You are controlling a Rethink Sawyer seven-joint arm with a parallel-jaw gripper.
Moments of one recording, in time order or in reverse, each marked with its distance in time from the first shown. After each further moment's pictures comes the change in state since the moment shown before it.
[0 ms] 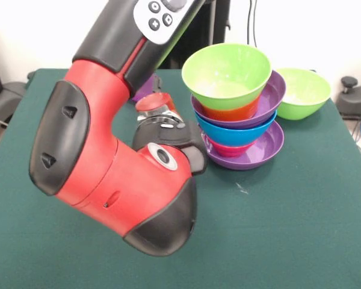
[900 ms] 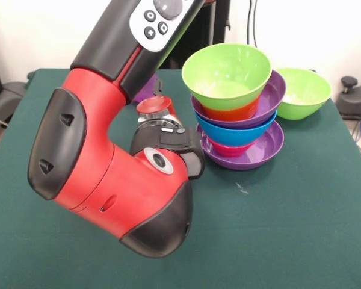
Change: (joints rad) arm -0.008 0.013 0.000 0.000 -0.003 0.000 0.072
